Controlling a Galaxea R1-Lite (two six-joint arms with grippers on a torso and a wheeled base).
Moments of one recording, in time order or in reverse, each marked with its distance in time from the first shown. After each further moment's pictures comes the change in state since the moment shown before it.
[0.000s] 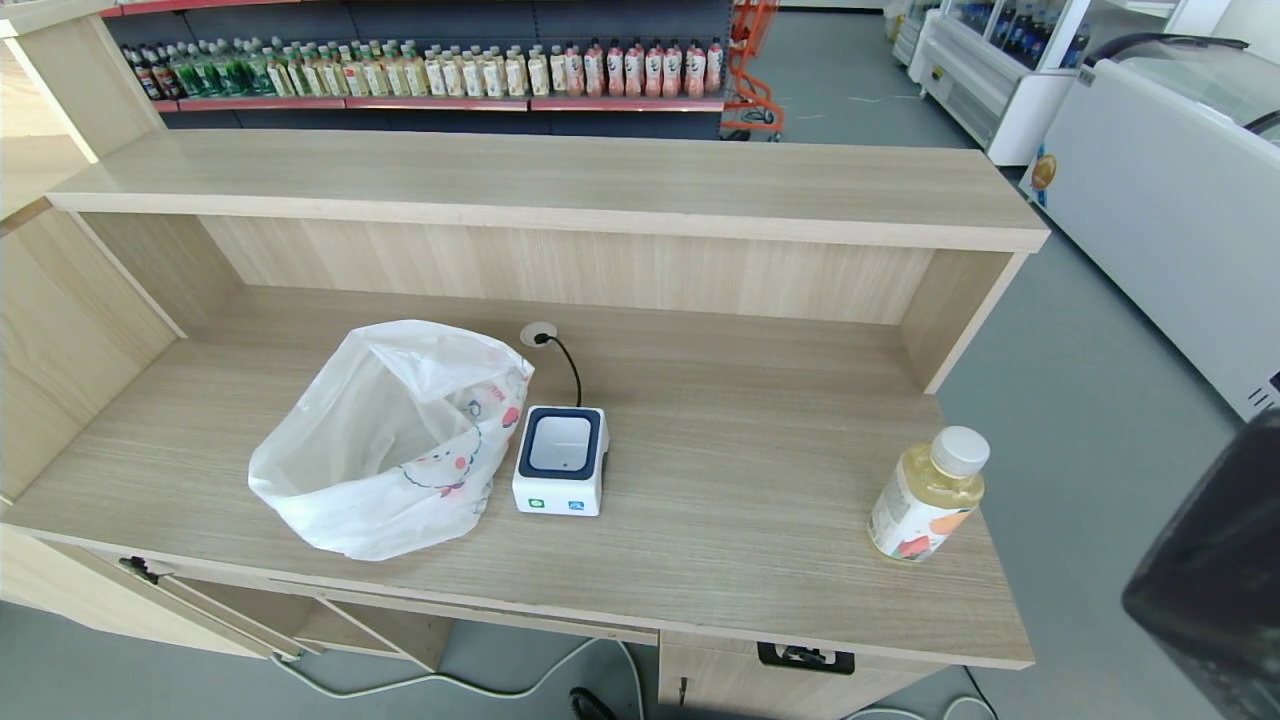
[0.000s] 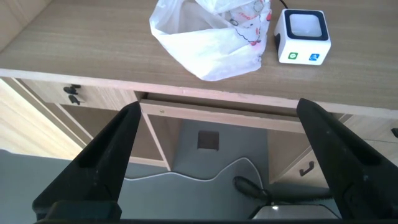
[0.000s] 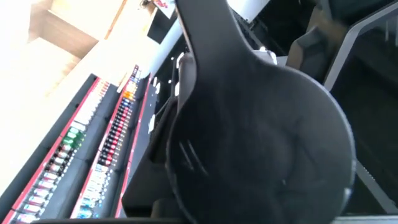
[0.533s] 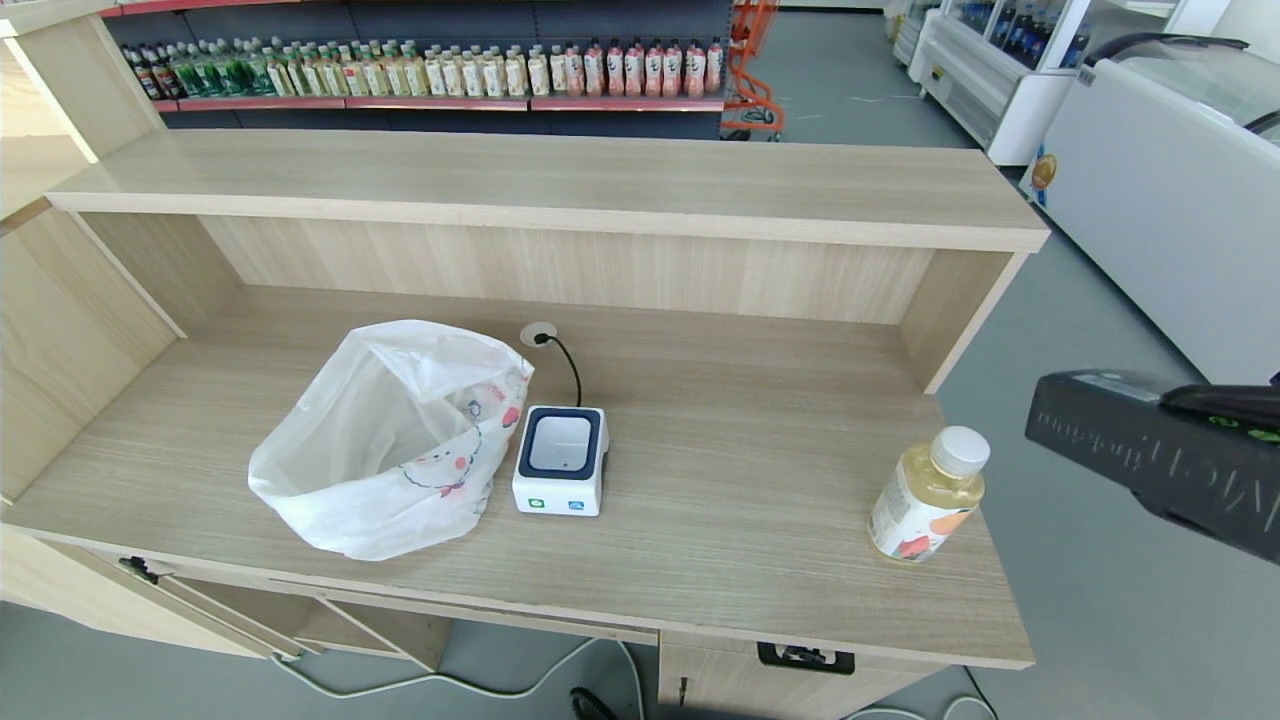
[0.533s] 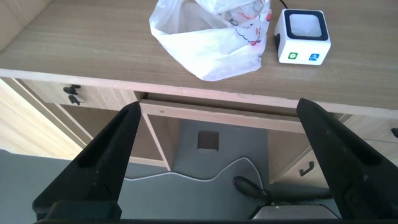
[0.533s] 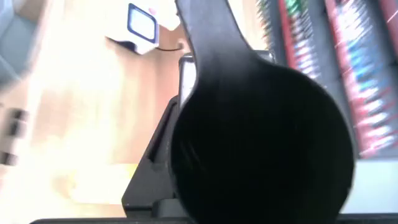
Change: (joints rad) left arm 0.000 0.000 0.000 0.000 0.000 0.000; right arm -0.351 0.007 -0.109 0.300 -0.287 1.066
